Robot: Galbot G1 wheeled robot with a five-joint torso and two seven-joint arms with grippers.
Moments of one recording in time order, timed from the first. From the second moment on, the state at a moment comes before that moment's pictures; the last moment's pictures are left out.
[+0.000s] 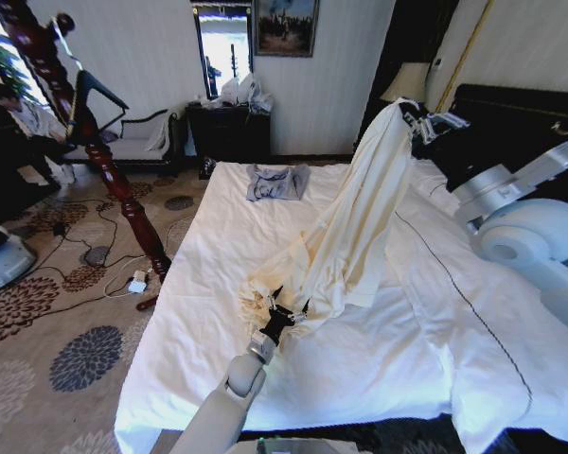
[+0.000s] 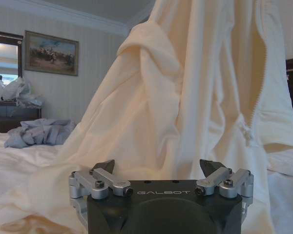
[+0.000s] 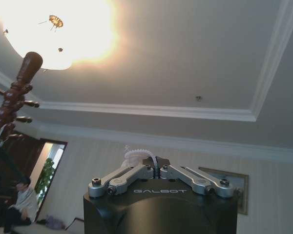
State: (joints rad) left arm 1.18 -1.43 -0.04 -1.66 -0.07 -0.16 0.05; right arm -0.50 0.30 0.25 2.09 1.15 0.11 0.16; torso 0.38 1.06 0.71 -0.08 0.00
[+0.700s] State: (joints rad) left arm 1.24 -1.43 -0.13 -1.72 -0.09 -0.17 0.10; right arm -0.47 0.36 0.24 2.04 1.13 0.10 0.15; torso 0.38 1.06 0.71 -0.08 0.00
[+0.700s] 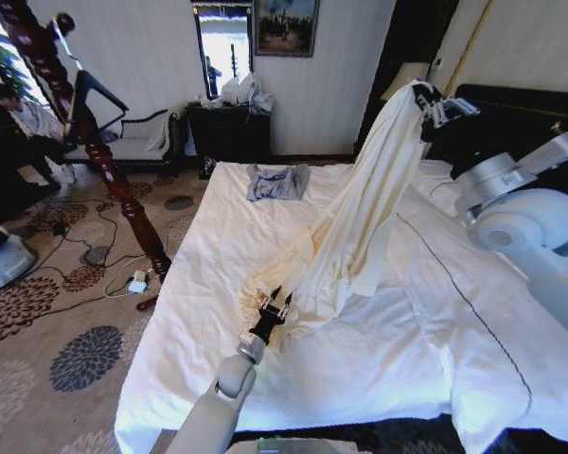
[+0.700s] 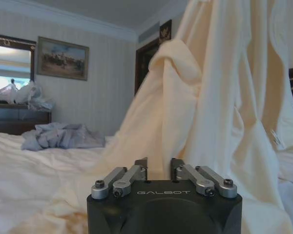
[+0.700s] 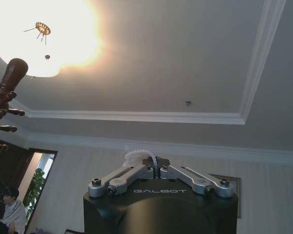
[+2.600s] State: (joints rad) left arm 1.46 -1.21 -0.36 -2.08 -0.35 -0.01 0.08; right arm -0.48 0.46 0.24 2.03 1.17 0.16 0.13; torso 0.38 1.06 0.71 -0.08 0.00
